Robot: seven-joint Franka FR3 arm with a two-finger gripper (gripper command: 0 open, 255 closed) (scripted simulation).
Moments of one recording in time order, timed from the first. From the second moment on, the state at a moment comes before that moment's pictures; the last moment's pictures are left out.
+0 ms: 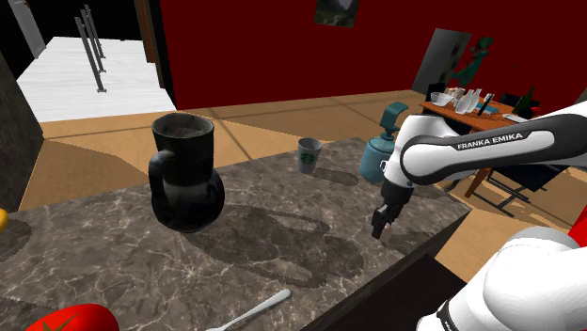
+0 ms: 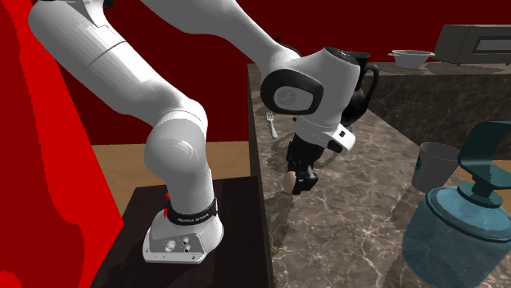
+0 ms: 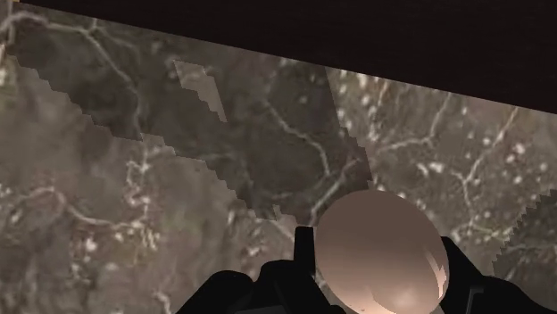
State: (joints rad) arm -0.04 -0.63 -0.13 -2.92 0.09 2.15 -0.23
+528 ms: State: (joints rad) arm -0.04 -0.63 -0.13 -2.92 0.09 2.14 -0.23
